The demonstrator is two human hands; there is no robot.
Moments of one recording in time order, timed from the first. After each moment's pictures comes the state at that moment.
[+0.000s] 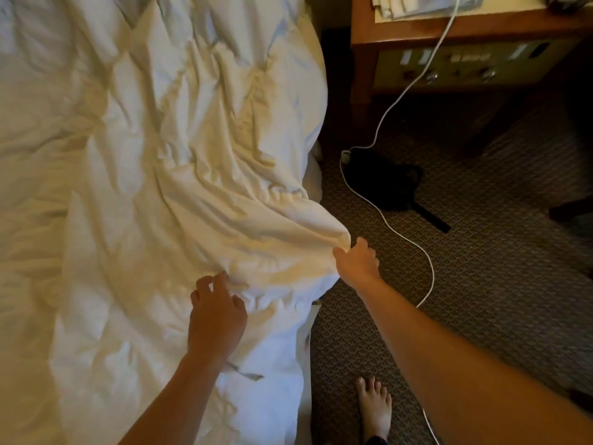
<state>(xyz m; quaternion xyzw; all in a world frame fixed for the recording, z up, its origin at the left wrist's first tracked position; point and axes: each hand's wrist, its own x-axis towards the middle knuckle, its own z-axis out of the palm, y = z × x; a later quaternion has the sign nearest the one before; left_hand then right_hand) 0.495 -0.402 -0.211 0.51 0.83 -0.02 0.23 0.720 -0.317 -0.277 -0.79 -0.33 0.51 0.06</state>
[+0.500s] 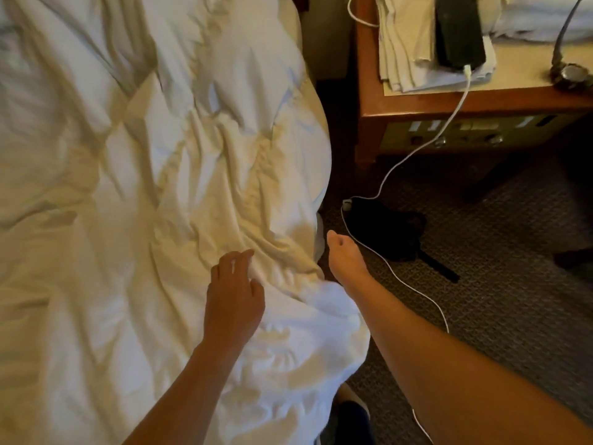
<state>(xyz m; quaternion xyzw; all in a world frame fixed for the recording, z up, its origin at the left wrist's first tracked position) 0.481 -0.223 -0.220 0.67 0.72 0.11 0.18 0.677 -0.162 -0.265 -0.74 -0.31 0.55 0.24</state>
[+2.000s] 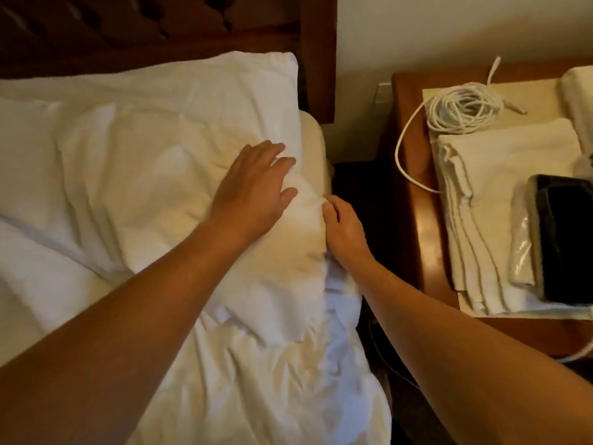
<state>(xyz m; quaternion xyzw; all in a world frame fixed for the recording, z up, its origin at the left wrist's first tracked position) 0.508 0.323 -0.131 0.83 0.55 0.00 0.07 0.660 0.280 -0.264 -0.68 -0.44 0.46 0.36</state>
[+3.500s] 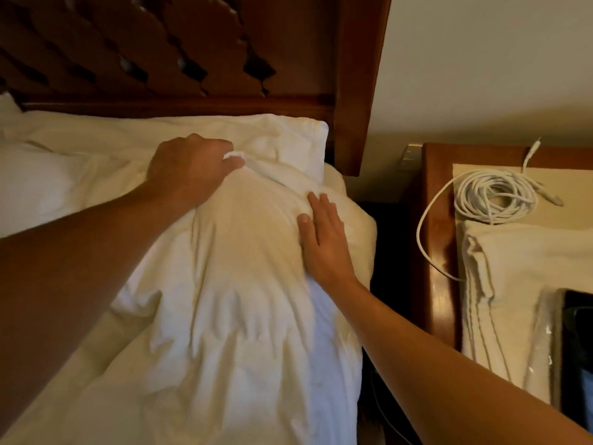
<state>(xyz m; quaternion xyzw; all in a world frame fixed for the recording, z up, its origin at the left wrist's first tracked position) 0.438 0.450 -0.065 0.74 0.67 -0.08 -0.06 0.622 0.364 -0.217 -0.62 -0.57 0.44 0.32</state>
